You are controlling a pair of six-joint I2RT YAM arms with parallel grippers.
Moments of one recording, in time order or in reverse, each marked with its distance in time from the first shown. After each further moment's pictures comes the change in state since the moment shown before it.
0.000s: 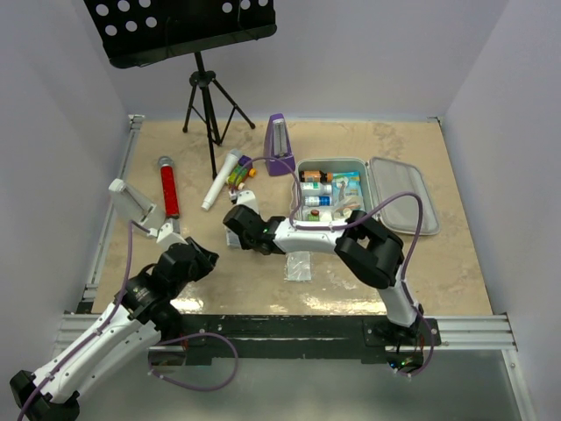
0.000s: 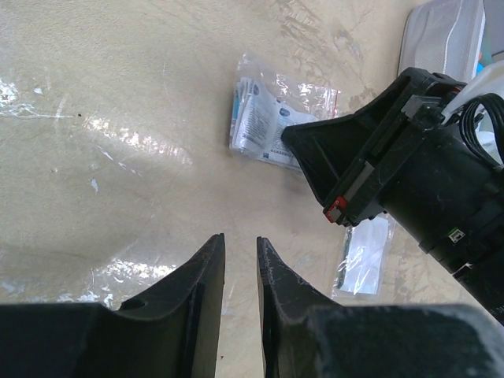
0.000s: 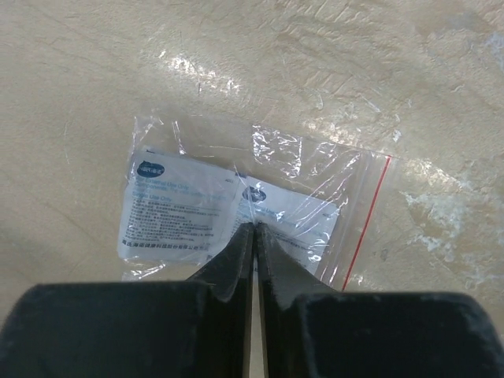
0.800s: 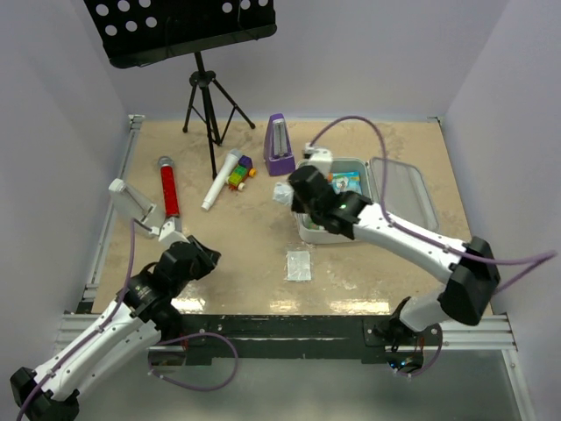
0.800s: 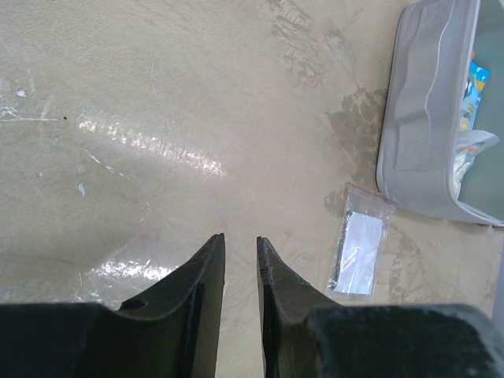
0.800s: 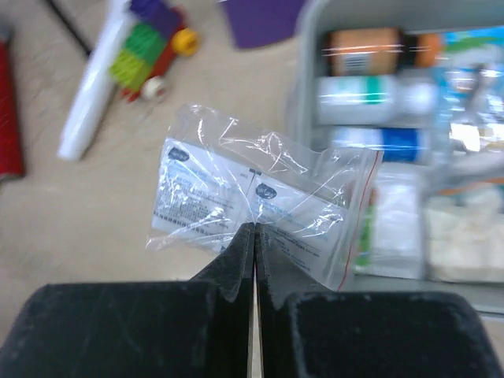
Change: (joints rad) left arm 0.000 0.021 0.000 0.032 0.010 0.000; right arm -0.161 -0.569 -0.143 -0.201 0.114 0.104
